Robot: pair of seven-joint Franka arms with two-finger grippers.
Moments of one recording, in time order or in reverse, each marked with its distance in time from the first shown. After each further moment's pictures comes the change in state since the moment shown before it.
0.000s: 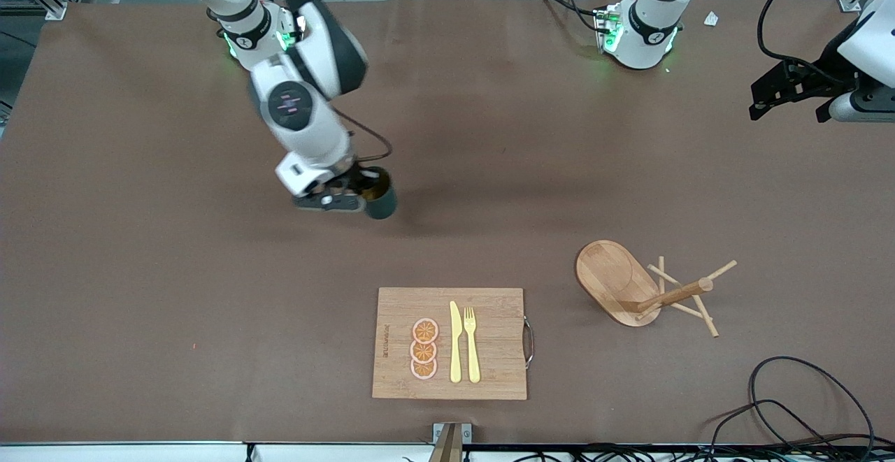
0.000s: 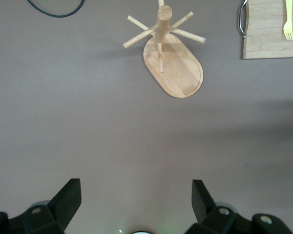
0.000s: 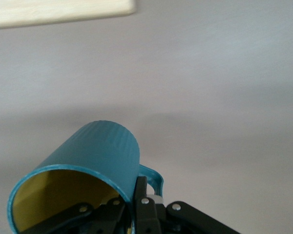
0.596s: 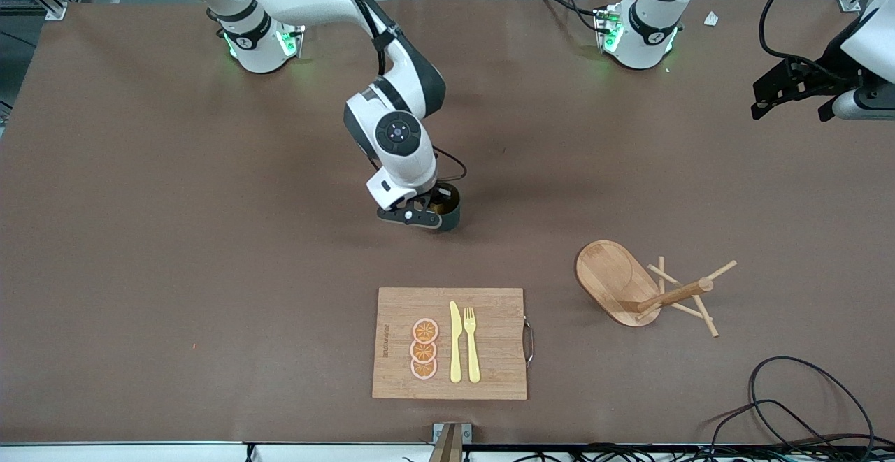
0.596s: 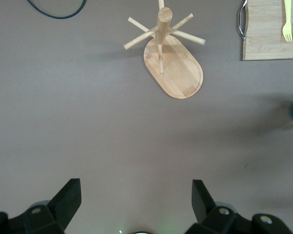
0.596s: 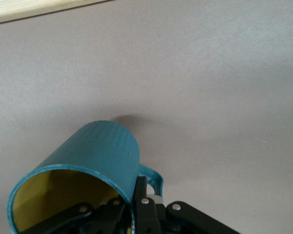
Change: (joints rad) left arm 0.000 -0.002 0.001 0.003 0.000 0.000 0.000; right arm 0.087 0.316 -0.007 0.311 0.066 0.003 0.145
